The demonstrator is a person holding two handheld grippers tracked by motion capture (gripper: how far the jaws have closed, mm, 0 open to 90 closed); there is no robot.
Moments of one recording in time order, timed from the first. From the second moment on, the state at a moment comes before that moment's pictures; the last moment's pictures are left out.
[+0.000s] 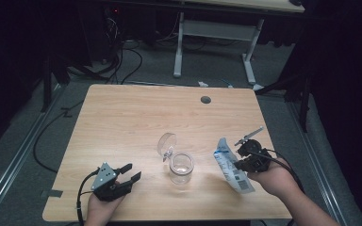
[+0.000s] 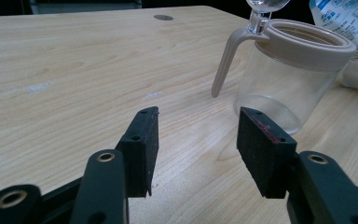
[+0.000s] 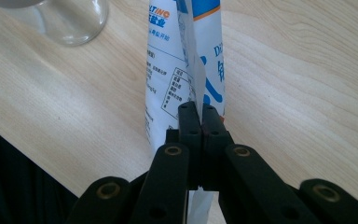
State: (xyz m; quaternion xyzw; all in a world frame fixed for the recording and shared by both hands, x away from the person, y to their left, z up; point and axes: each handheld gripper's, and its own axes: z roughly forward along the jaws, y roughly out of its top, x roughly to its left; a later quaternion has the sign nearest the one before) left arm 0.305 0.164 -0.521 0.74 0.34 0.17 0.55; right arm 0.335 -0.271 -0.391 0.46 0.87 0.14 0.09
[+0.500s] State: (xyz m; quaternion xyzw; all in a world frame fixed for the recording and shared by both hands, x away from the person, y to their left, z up) left arm 0.305 0.158 -0.523 0.75 0.35 0.18 0.53; right arm 0.344 -0.265 -0.381 0.46 0.88 0.11 0.05
